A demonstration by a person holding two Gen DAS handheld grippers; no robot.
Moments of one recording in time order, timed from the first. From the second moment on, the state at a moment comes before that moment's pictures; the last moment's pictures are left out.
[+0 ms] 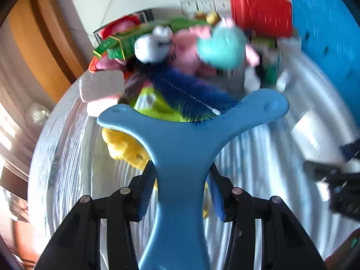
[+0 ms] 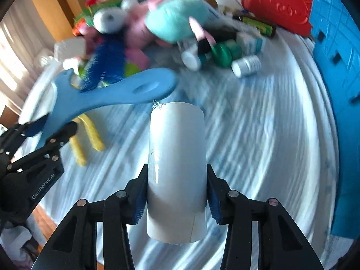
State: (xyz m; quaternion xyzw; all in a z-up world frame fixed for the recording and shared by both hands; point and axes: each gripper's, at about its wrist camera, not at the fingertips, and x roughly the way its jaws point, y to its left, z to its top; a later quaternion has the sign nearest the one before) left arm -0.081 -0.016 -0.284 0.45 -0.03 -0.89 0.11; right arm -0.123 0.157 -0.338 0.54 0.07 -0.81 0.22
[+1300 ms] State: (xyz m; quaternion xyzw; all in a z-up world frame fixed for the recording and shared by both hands) left arm -0.137 0.276 0.006 0.17 -0.04 -0.98 -0.07; right arm -0.142 0.421 0.007 0.25 0.04 -0.97 0.02
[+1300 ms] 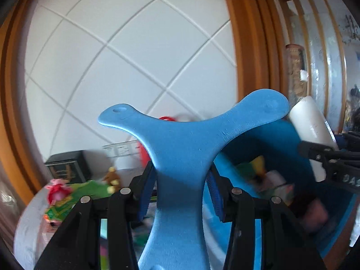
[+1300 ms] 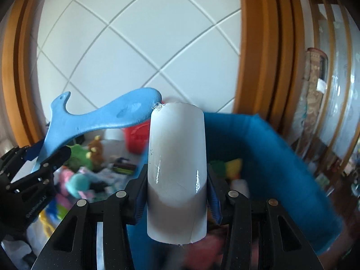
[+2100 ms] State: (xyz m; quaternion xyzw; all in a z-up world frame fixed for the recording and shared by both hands) left arm -0.251 0.508 -0.042 0.40 -0.05 -0.91 -0.06; right arm -0.234 0.617 -0.067 0.45 0.07 -0.89 0.05
